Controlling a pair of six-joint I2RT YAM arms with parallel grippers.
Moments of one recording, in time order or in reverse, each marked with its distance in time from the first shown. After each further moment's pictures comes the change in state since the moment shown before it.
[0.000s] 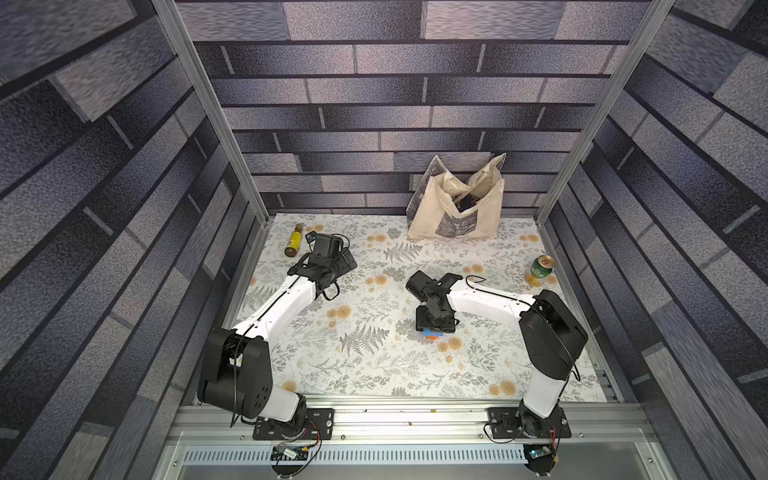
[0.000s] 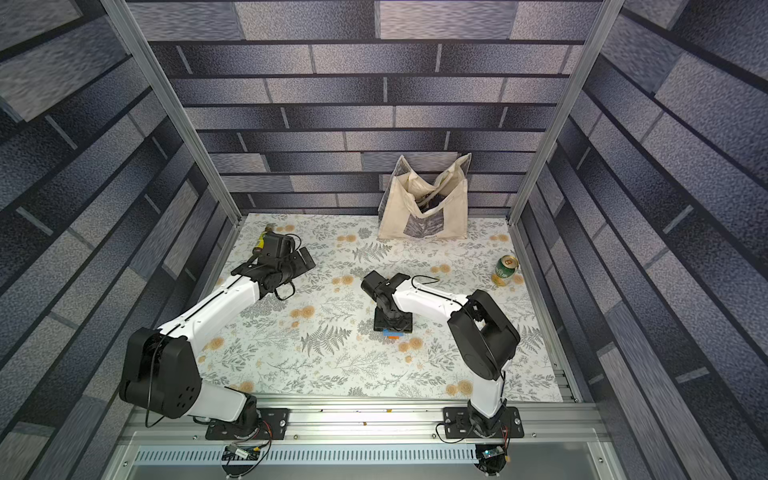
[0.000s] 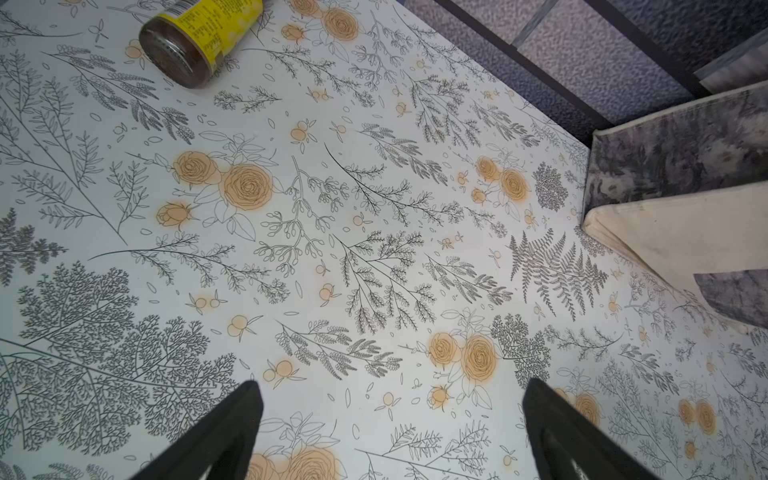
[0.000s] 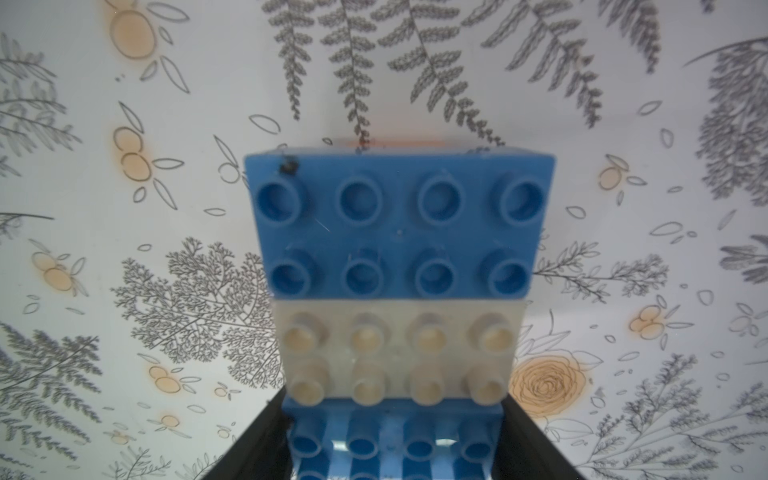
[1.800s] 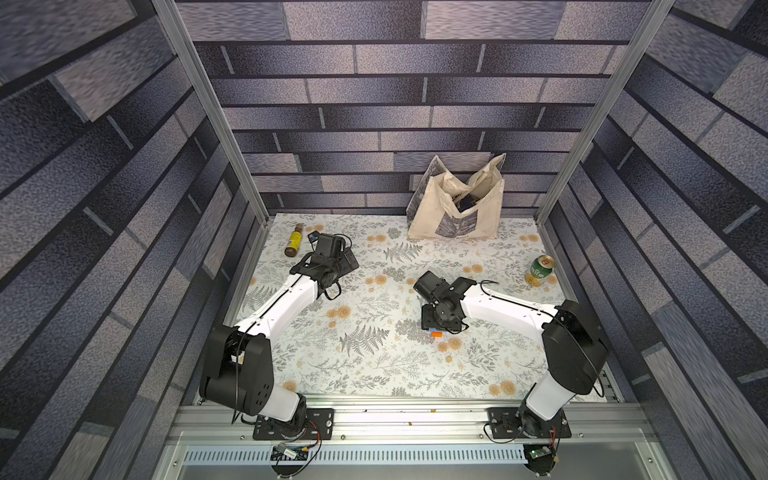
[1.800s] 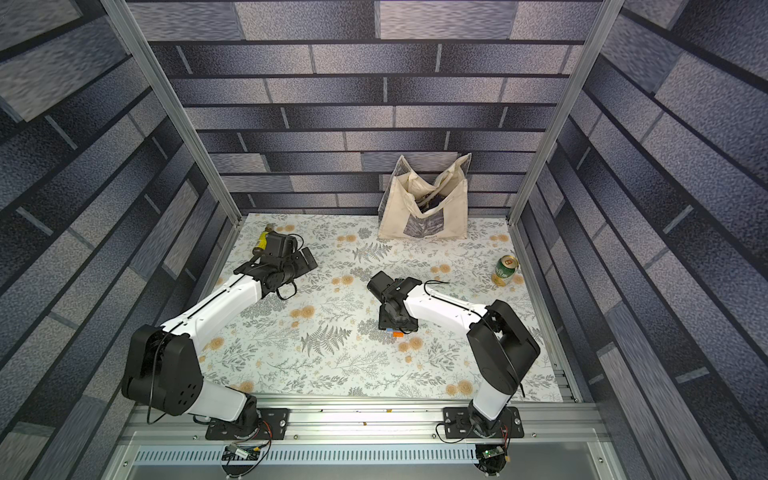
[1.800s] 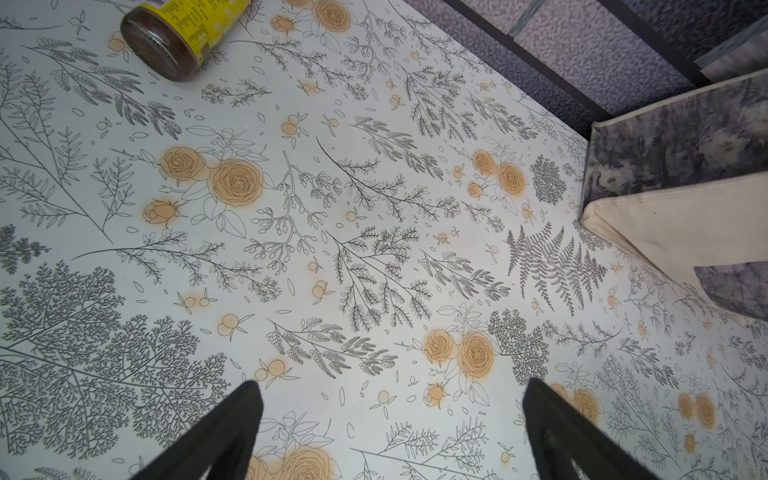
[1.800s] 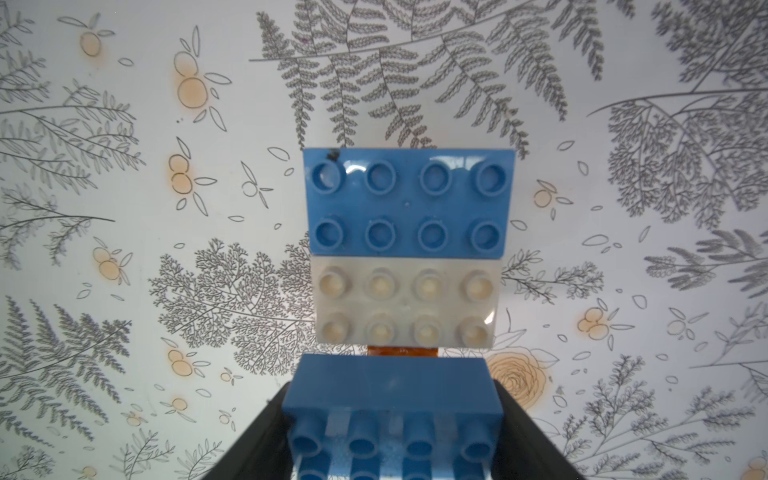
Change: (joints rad) left arm -0.010 0.017 0.011 0.000 0.003 0.000; right arm -0.002 -0.130 -0.095 0.071 0.055 -0.024
